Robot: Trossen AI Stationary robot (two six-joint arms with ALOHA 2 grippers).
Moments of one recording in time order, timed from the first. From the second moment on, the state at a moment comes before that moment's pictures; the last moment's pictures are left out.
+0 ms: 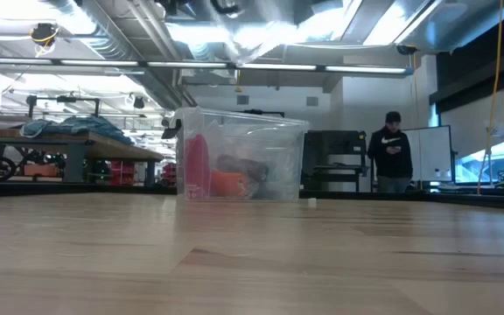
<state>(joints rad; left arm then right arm) 0.10 1.00 0.73 0.36 -0.14 0.26 0.19 1.39 1.44 -0.62 0.41 -0.11</state>
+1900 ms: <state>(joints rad) 0.37 1.22 1.36 -0.98 -0.26 0.33 -0.38 1.56 0.65 0.52 -0.06 -0.32</state>
